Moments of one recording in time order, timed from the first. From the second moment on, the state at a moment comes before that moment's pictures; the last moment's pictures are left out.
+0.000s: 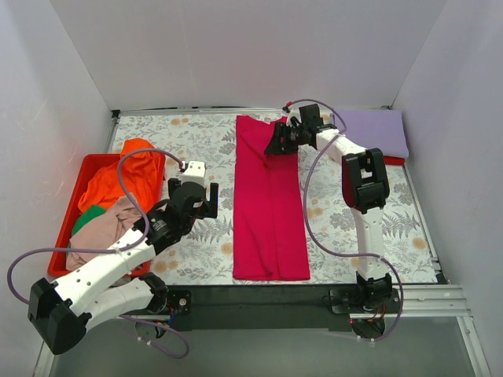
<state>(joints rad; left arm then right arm) -0.74 0.95 0.74 -0.41 -0.54 -0.32 0.31 2.31 1.83 -0.31 -0.67 0.30</state>
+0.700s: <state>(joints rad) -0.74 0.92 0.74 -0.42 -0.54 -0.34 0.34 2.34 1.84 -0.27 -0.67 0.35</state>
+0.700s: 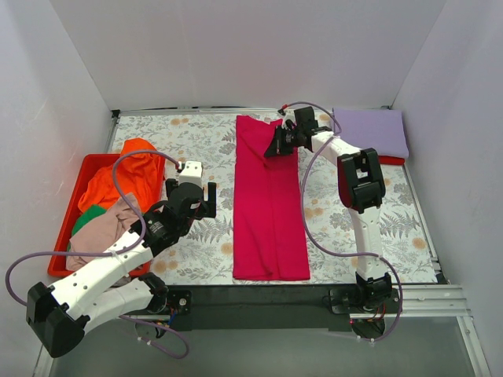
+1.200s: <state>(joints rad) -0.74 0.92 0.73 -0.42 -0.54 -0.35 0.38 2.34 1.77 -0.24 -0.68 0.36</state>
